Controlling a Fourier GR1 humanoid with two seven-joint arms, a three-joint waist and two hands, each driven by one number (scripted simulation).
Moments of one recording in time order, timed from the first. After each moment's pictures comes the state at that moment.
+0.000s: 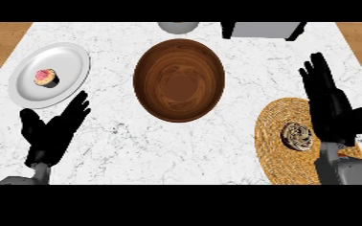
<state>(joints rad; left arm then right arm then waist) -0.02 0.45 -0.19 -1.47 0.39 0.11 0.20 -0.14 -0.27 0.02 -1.65 -0.19 -0.26 0.14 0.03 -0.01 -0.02</state>
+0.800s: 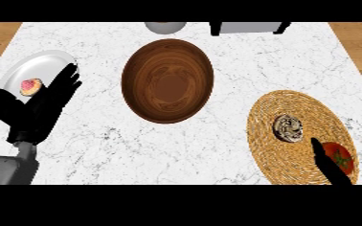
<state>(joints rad) -0.14 0.51 -0.13 -1.52 0.38 0.07 0.20 0.32 -0.16 -0.09 -1.78 0.22 -0.74 -0.35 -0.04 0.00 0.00</state>
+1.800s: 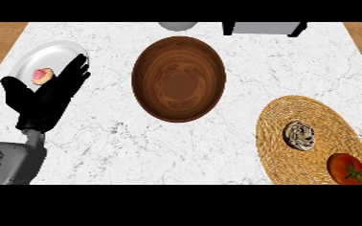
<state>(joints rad) -0.23 0.48 -0.13 -1.49 0.35 0.02 0.21 0.69 -0.08 0.02 -2.31 1.00 -0.33 0.50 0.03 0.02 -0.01</state>
